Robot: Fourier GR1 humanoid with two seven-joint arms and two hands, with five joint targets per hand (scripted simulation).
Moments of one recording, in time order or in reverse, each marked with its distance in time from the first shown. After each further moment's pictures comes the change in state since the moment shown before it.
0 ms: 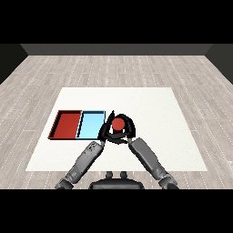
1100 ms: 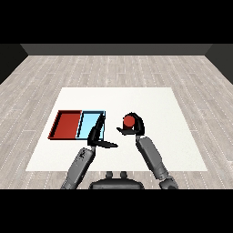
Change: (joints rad) left arm 0.207 0.000 0.133 -0.197 -0.074 -0.147 -0.033; right arm 0.044 0.000 -0.220 0.102 0.064 0.116 -0.023
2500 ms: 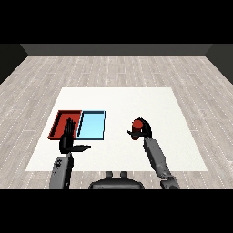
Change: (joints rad) left arm 0.219 0.047 0.401 -0.130 -0.009 -0.233 -0.151; right arm -0.002 -0.018 -0.246 0.299 0.091 0.211 -0.075
